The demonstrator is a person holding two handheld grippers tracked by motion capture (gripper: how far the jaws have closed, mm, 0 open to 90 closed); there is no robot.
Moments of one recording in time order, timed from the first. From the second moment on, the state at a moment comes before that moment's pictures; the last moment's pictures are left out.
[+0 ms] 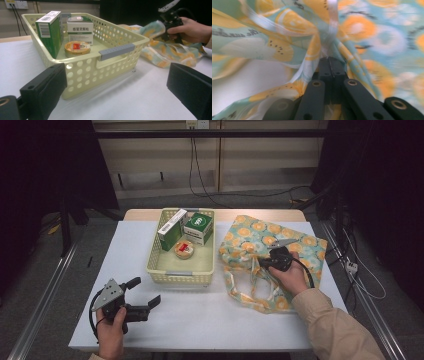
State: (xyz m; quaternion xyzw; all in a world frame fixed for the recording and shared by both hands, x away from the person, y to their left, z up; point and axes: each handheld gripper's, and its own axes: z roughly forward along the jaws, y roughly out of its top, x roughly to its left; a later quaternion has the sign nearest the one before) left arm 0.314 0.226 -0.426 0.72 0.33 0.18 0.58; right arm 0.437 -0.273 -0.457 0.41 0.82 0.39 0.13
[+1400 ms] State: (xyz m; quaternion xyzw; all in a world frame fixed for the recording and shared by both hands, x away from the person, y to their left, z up) left arm 0.314 0.224 -0.427 0.72 0.33 0.17 0.59; right arm 0.470 -0.289 -0.463 0.45 0.80 0.35 0.20
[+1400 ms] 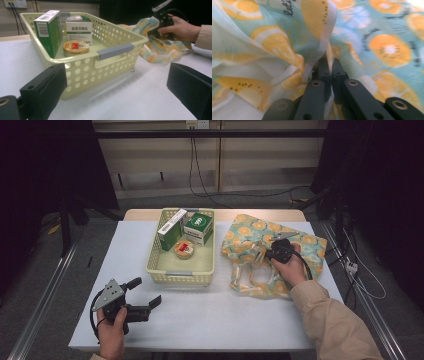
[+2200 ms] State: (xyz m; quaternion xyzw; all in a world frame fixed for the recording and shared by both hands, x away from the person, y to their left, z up) left arm 0.321 0.220 -0.426 0.72 0.32 0.16 0.59; right arm 0.418 -0.269 -0.423 0.40 0.81 0.40 0.14
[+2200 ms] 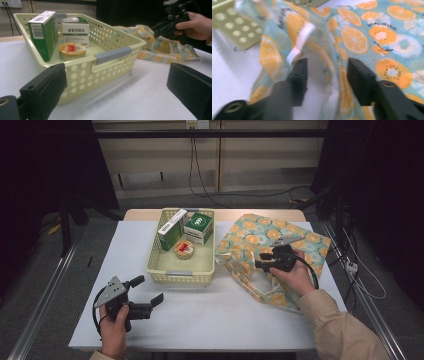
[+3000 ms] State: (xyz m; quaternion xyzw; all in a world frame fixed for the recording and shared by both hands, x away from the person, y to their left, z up) left arm 0.317 0.217 -0.426 0.72 0.32 0.16 0.59; right arm 0.342 -0.210 -0.427 0.30 0.87 0.40 0.04
